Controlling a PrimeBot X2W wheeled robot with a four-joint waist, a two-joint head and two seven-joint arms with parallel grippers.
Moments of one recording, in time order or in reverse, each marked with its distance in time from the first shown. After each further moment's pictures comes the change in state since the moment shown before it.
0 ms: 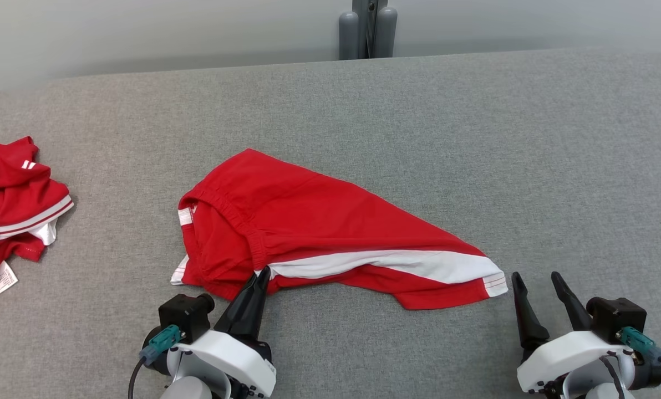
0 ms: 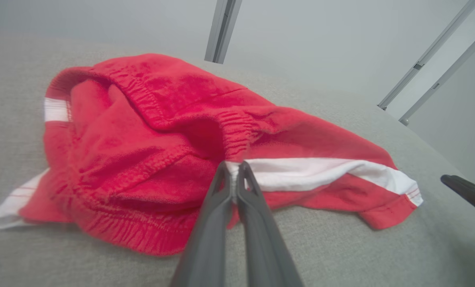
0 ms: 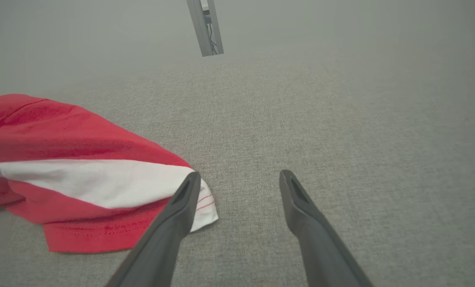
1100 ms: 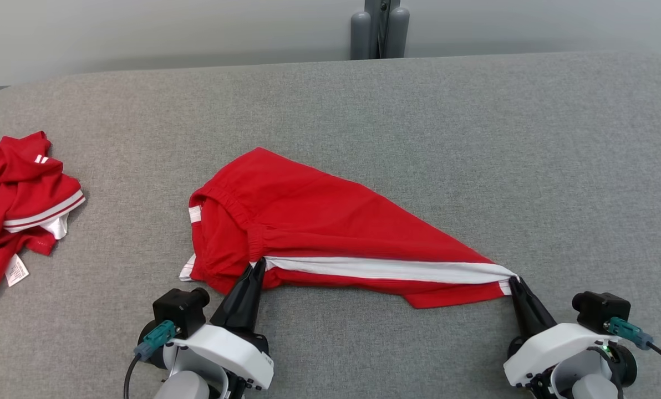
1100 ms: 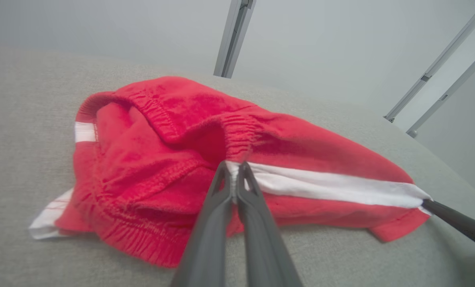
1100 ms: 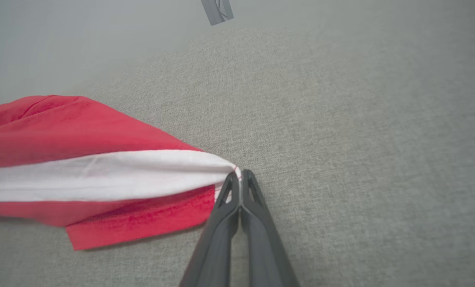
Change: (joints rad) left arm -0.003 -0.013 0.039 -0.020 0.026 -0.003 -0.002; right arm -0.093 -0.027 0.124 0.178 0.236 0.000 0.004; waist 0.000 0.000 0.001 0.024
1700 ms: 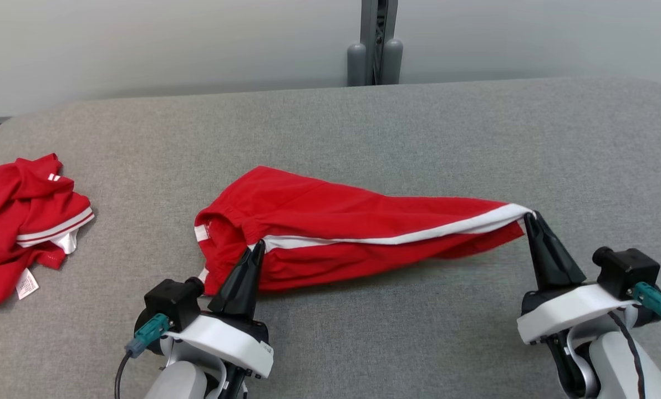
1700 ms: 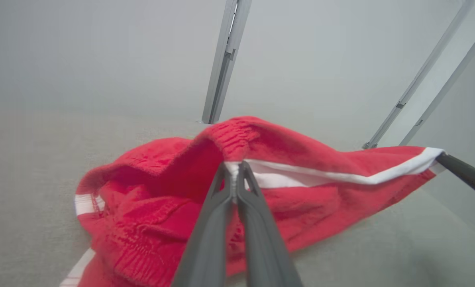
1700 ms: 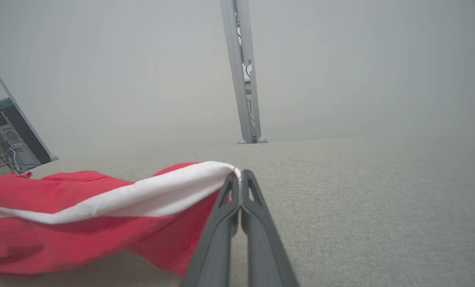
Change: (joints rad) left arm 0.005 0.001 0.019 -0.091 0.010 -0.002 0.000; right arm -0.036 -0.066 0.005 -0.221 -0.126 0.000 -0.059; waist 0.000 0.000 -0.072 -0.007
